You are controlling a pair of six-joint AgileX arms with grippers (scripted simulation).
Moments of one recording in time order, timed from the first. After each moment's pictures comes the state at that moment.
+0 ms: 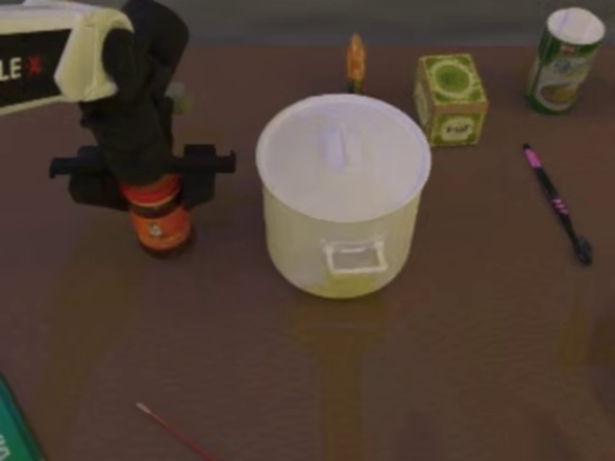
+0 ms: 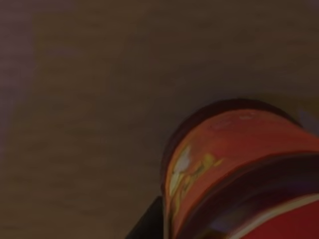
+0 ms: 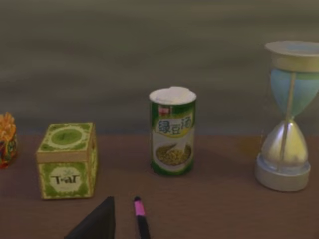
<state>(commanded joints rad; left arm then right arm) -0.31 2.07 1.49 -0.79 -0.06 -0.29 0.00 0.00 0.00 0.00 0.00 0.00</state>
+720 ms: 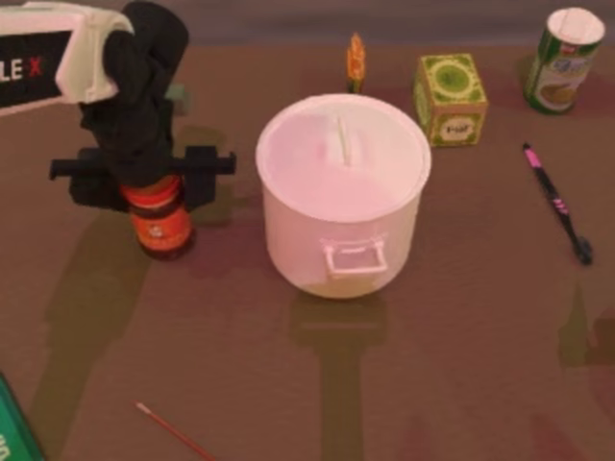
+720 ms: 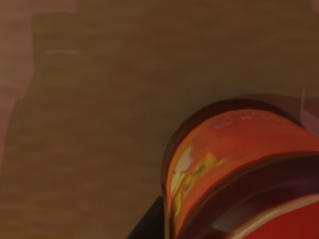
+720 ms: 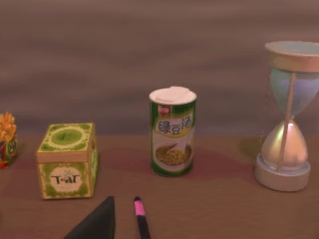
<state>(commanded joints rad) -0.31 2.07 1.49 -0.79 -0.06 -0.29 0.00 0.00 0.00 0.00 0.00 0.00</state>
